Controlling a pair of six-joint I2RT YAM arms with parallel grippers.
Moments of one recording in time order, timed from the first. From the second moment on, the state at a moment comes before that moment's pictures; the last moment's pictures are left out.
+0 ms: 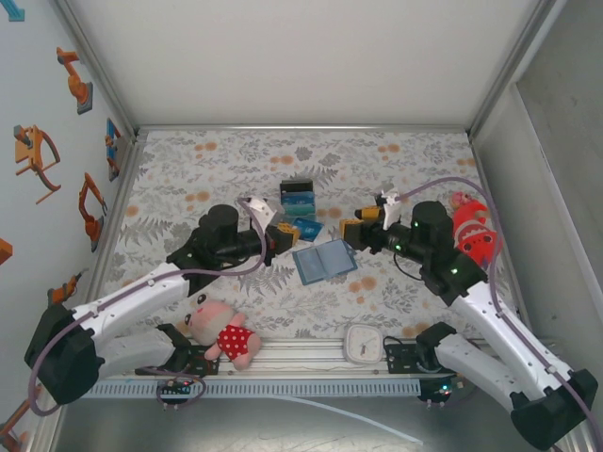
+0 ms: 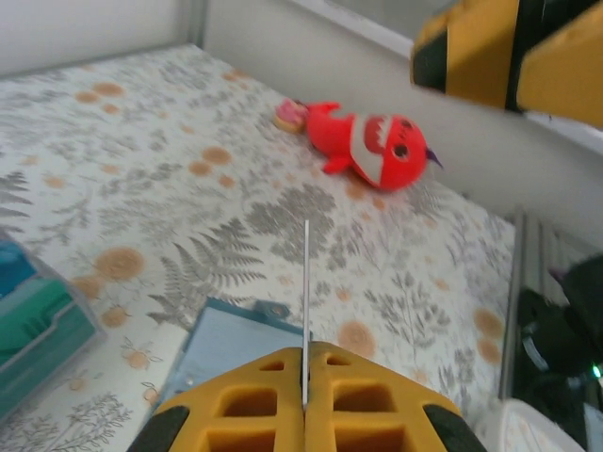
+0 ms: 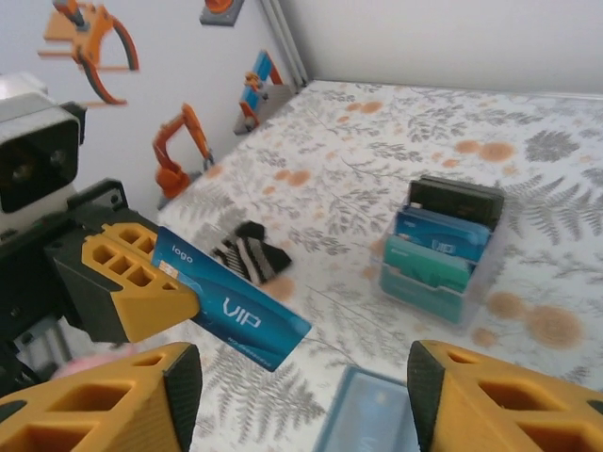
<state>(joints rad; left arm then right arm) -0.77 1.09 0.64 0.16 0.41 -0.18 0.53 0.83 0.72 -0.18 -0.42 0.31</state>
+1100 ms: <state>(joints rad) -0.80 1.14 0.60 0.56 0.37 -0.48 0.54 1.11 0.59 0.60 -0.75 0.74</state>
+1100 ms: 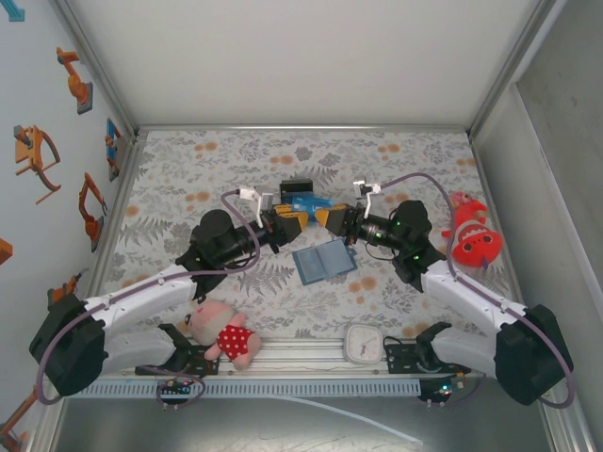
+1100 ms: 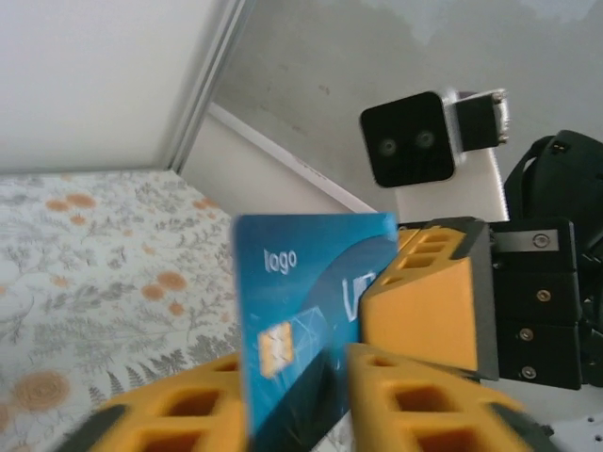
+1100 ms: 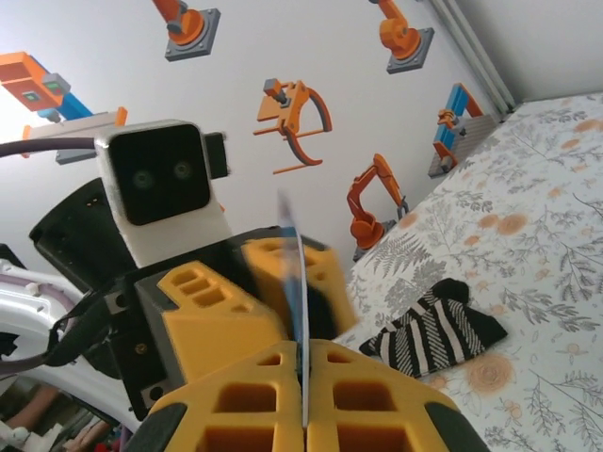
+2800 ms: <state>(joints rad) -0.66 1.29 1.17 -0.49 0.57 0.25 0.55 0.94 0.82 -0.21 -0.56 0.19</state>
